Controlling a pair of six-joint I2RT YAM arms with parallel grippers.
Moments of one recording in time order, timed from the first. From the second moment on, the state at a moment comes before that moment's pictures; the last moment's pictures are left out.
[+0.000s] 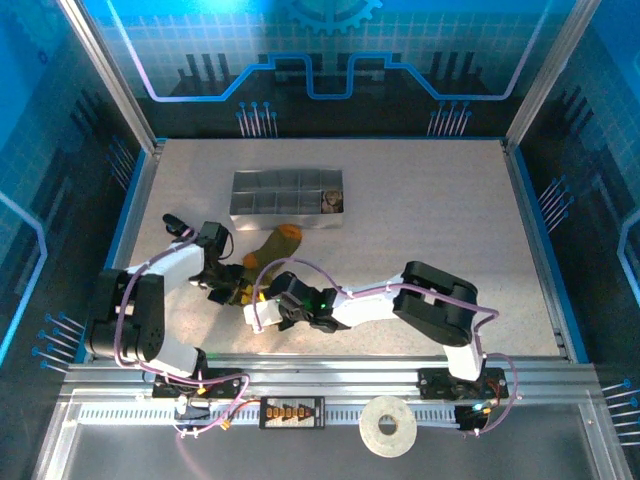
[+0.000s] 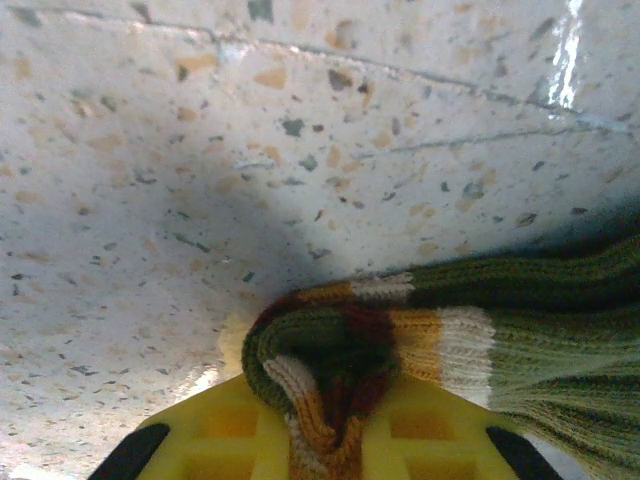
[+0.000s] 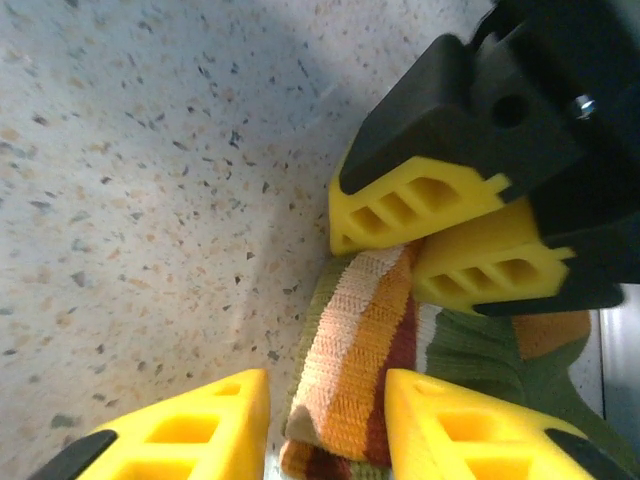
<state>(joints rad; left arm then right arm) -0.07 1.50 0.70 -0.76 0.39 -1.31 1.18 1.96 1.05 0.22 0.09 -0.82</state>
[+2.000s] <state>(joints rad) -0.07 1.29 0.59 -0.63 0.34 -1.29 0.90 2.25 1.55 -0.35 -0.69 -0.09</state>
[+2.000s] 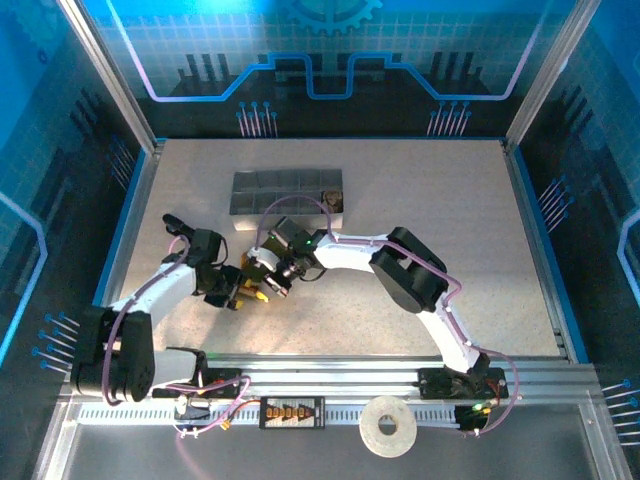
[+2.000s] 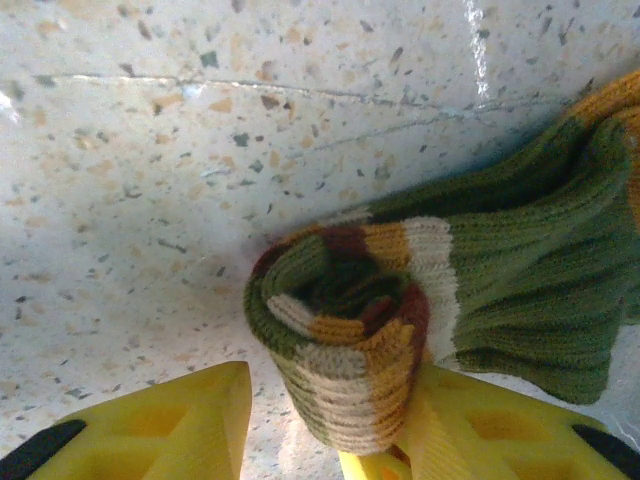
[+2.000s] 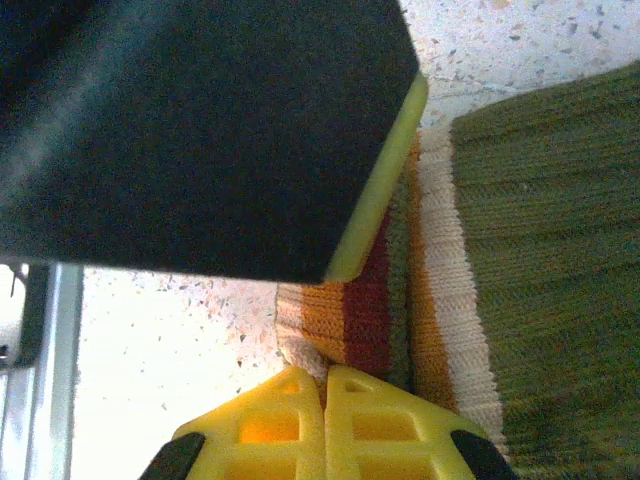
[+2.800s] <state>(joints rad) -0.13 1.54 0.80 -0.81 0.29 -1.30 0.98 1.96 1.05 0.02 -0.40 -0.28</state>
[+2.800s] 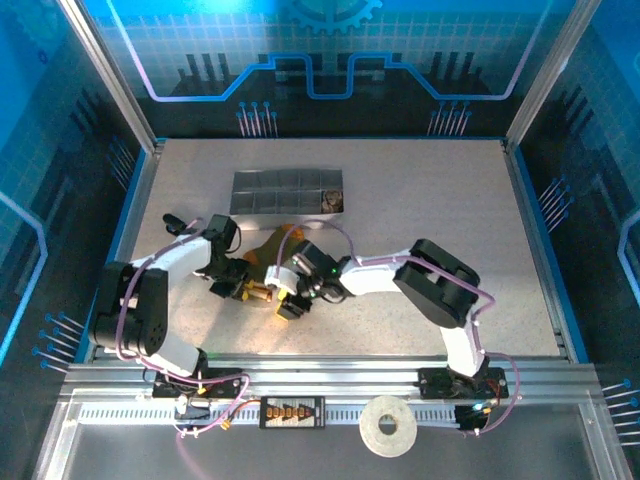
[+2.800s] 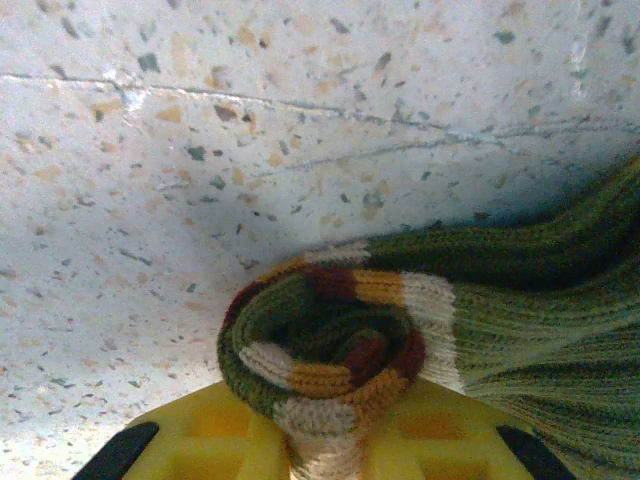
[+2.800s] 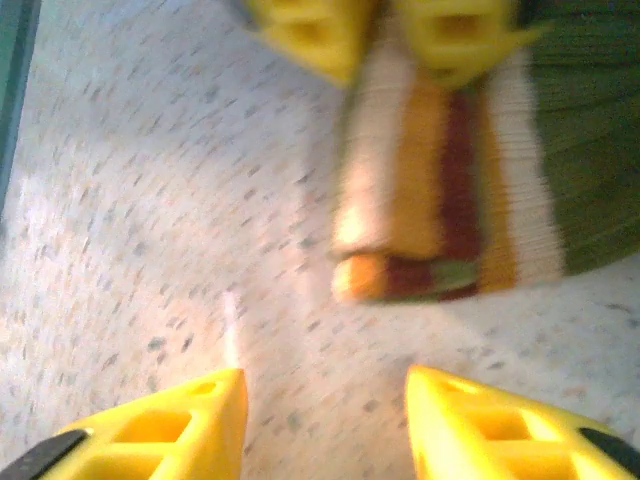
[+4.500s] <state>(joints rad) -0.08 1.34 0.82 -0.97 0.19 -1.30 1.01 2.13 1.35 -0.11 -0.24 -0.21</state>
